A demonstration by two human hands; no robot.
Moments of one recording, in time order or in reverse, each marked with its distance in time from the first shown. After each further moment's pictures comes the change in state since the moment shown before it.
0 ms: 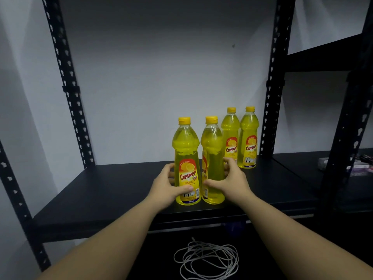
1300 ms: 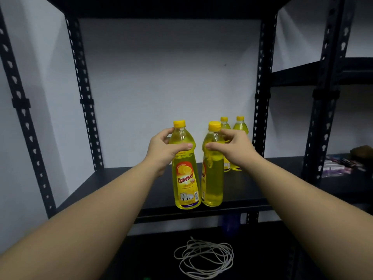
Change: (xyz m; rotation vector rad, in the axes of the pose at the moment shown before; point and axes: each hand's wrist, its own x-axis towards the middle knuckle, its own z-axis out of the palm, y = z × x) left_hand -0.033 0.146 -0.038 -0.335 0.179 0.094; right_hand -0.021 -0.120 -0.091 0.160 -0.039 -0.287
